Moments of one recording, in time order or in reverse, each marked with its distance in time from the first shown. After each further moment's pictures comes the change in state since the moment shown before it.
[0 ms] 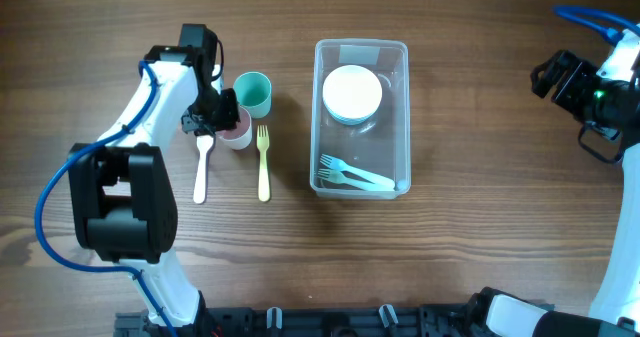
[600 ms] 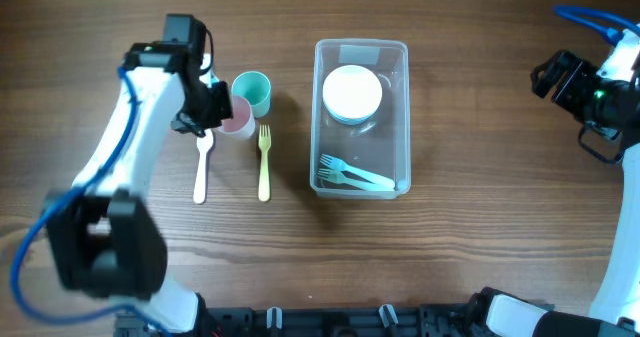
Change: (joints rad) left arm -0.005 -0.205 0.007 -0.094 0.000 0.000; right arm 0.000 0.000 0.000 0.000 0.000 0.000
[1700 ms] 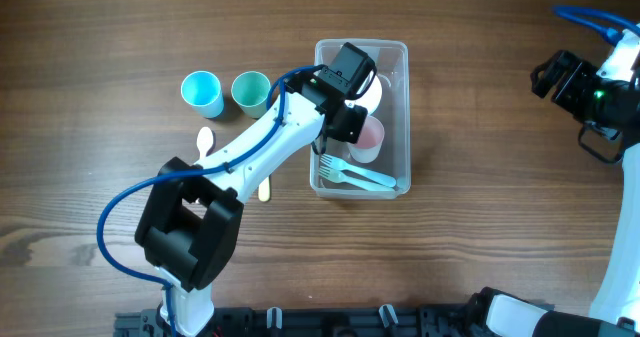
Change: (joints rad) left arm -0.565 0.196 0.073 0.306 -0.028 0.014; right arm 0.000 0.000 0.000 0.000 0.000 0.000
